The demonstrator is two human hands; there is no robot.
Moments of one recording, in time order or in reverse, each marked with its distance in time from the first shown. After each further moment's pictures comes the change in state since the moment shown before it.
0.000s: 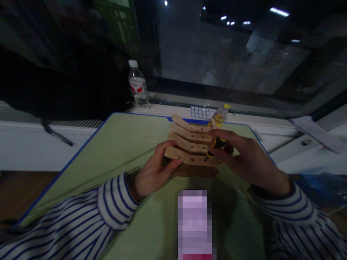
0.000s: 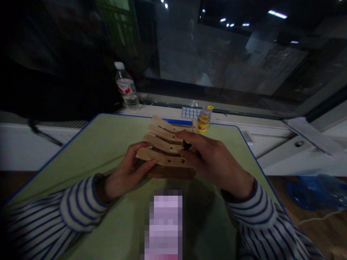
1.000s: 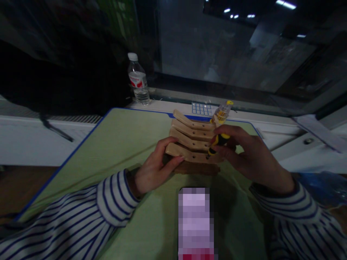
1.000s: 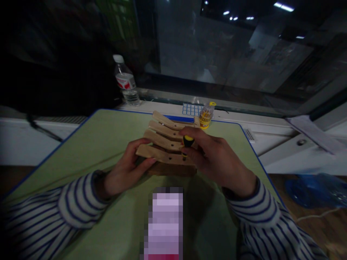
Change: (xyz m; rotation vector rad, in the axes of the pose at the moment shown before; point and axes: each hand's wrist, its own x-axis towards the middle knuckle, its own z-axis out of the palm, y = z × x) left_hand 0.001 0.003 0.001 0.003 0.021 0.047; right_hand -0.001 0.002 0.001 -0.011 0.011 0.014
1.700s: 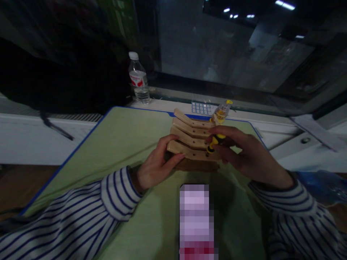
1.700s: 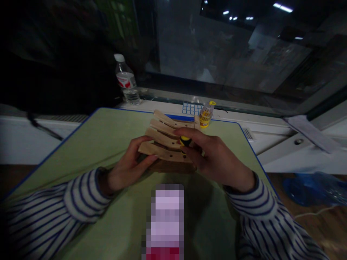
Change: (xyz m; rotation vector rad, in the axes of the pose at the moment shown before) left_hand 0.002 0.003 0.000 -0.023 -0.013 -0.079; right_hand 0.001 -0.007 -0.005 0.215 -0.119 0.060
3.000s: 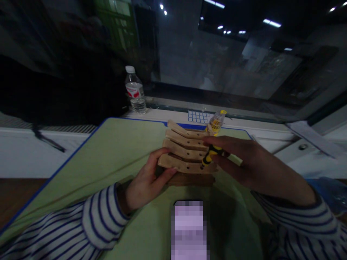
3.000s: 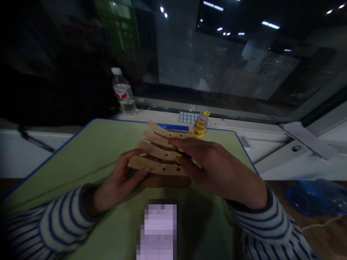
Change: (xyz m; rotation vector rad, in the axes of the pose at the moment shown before) left_hand -0.004 0.003 -0.005 0.098 0.012 -0.008; right_hand 0.011 -0.010 -0.020 -0.254 -0.070 -0.100
